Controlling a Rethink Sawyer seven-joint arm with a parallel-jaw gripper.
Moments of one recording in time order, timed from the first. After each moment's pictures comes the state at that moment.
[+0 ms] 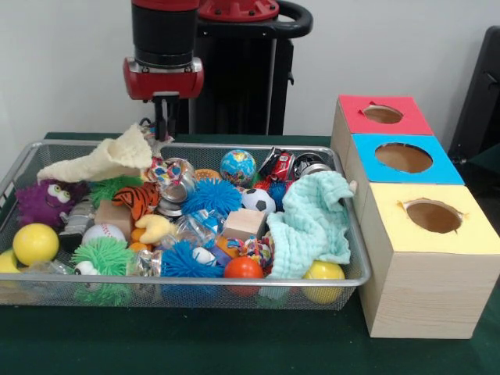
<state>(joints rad) -0.74 -0.83 0.40 1.94 -0.65 0.52 1.57</state>
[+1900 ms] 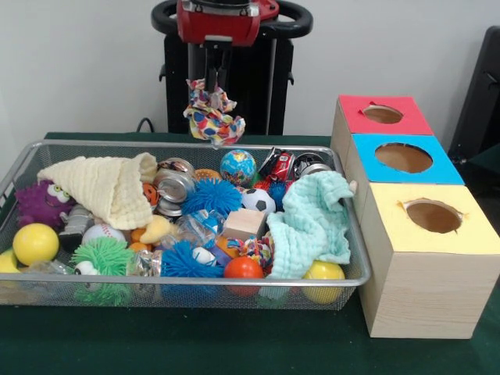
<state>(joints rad) -0.52 -1.02 0.23 2.03 -0.36 0.52 1.57</state>
